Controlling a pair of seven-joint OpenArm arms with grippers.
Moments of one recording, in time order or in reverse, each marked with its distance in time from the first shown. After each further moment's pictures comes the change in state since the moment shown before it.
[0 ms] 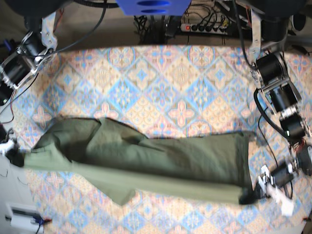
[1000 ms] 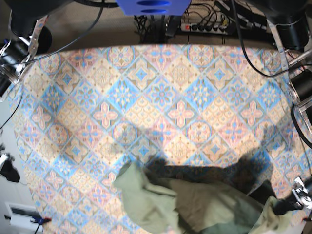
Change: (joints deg) left arm -7.5 -13.5 7.7 -12.7 -8.2 -3.9 -0.2; right arm -0.1 8.9 -11.0 5.1 10.0 -0.7 -1.6
